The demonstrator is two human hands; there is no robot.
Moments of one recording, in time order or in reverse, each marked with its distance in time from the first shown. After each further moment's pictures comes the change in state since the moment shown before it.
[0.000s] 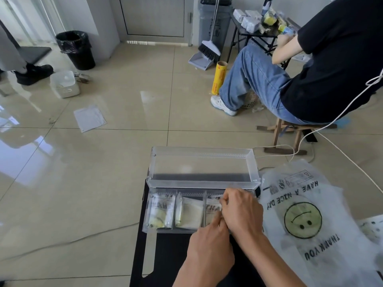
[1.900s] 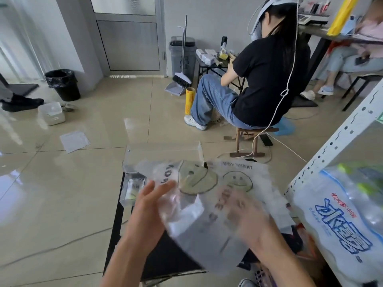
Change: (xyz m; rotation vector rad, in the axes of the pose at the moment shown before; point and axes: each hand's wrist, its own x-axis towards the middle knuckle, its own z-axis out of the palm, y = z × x) left_hand -0.152 0.061 -0.016 -1.599 0.398 0.232; right_hand -0.177 0.135 -0.101 1.650 -0.202 0.176
